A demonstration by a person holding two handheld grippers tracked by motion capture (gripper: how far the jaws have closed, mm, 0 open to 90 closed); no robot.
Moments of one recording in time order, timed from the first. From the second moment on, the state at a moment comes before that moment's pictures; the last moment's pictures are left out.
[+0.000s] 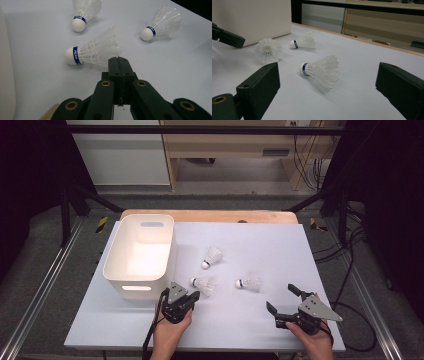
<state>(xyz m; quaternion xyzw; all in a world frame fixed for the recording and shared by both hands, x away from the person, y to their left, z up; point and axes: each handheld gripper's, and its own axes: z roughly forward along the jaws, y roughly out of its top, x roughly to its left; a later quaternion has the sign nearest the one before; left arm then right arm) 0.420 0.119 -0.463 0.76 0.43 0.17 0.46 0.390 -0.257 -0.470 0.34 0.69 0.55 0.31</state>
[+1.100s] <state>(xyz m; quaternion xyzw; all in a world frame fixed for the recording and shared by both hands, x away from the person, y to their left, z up) 0.441 0.102 -0.471 0.77 0.44 0.16 0.44 0.389 -0.259 -0.469 0.34 0.69 0.55 0.31</state>
